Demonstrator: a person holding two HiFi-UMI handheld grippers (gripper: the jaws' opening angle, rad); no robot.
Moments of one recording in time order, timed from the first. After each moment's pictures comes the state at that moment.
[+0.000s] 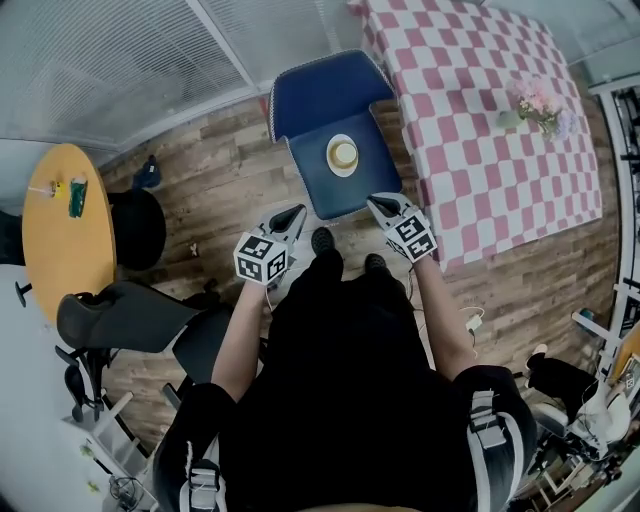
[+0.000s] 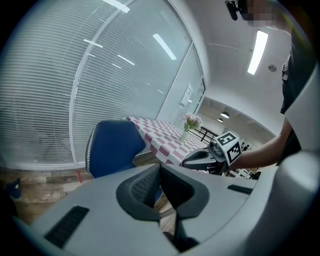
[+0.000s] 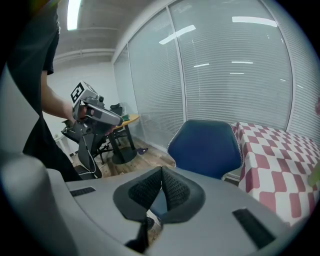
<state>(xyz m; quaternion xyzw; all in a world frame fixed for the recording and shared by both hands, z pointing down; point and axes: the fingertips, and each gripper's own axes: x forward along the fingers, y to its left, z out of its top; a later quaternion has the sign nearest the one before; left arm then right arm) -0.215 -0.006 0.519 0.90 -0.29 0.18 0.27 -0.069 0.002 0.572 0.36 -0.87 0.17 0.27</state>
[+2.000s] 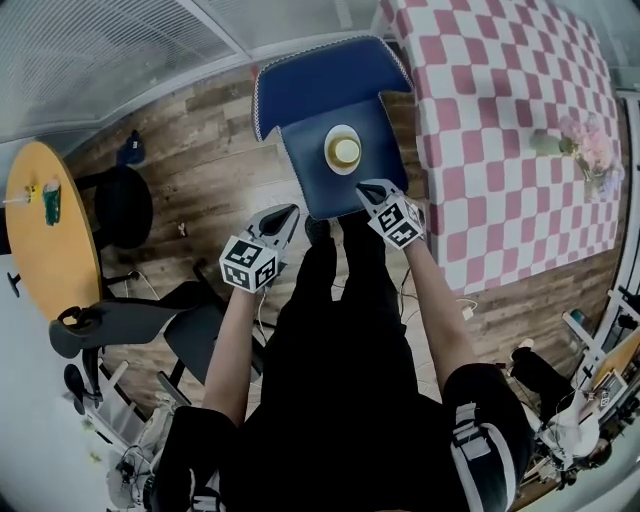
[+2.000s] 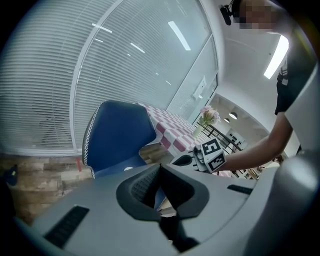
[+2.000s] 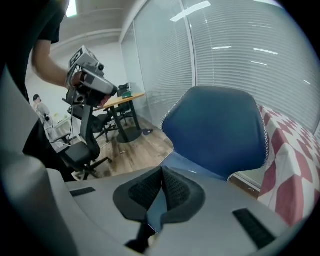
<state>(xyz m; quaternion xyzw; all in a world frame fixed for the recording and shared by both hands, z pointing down) -0.185 -0.125 0.627 0.87 -0.29 0.21 0.34 -0.057 -0.134 0.739 0.28 -0.87 0.17 0.36</state>
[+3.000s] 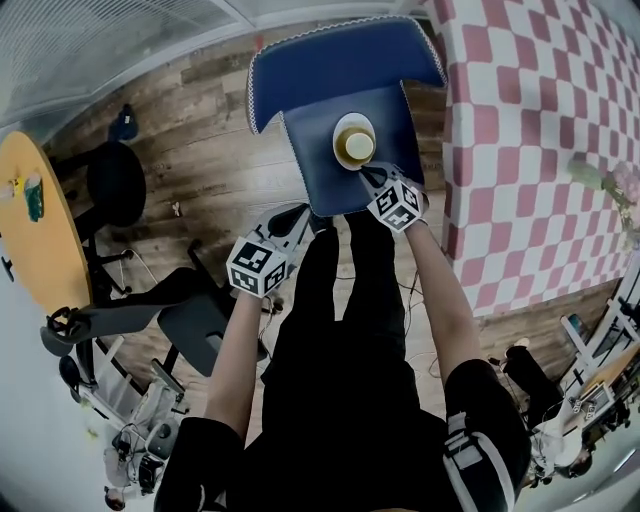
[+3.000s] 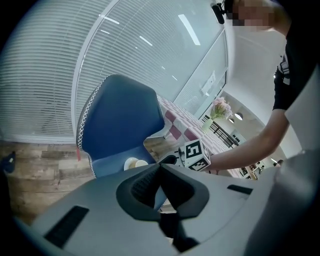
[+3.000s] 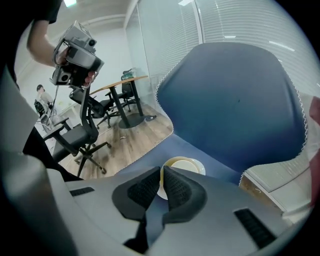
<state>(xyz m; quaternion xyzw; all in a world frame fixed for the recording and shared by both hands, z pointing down) -0.169 -0.159 0.736 0.85 -0.30 0.23 0.37 -0.060 -0.189 0.898 0.22 -0.86 0.17 0.42</state>
